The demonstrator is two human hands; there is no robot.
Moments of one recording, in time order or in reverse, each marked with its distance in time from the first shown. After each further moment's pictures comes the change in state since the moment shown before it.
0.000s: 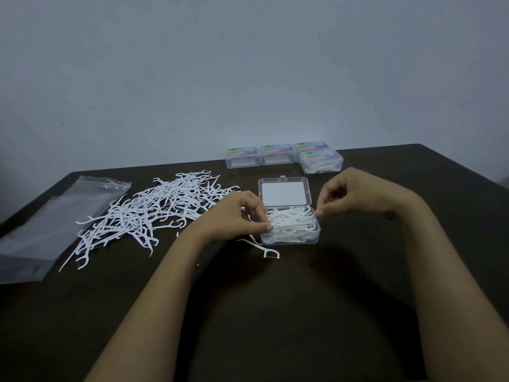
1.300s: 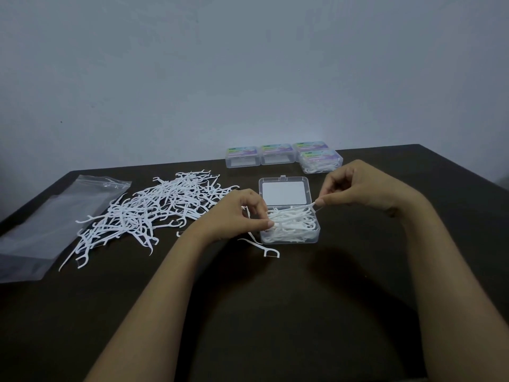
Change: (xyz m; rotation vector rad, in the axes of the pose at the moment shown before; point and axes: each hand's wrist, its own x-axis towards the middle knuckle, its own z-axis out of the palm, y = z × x) left_hand 0.002 -0.003 0.002 -0.022 0.023 0.003; right_hand -0.003 -0.001 -0.003 0.126 0.092 -0.056
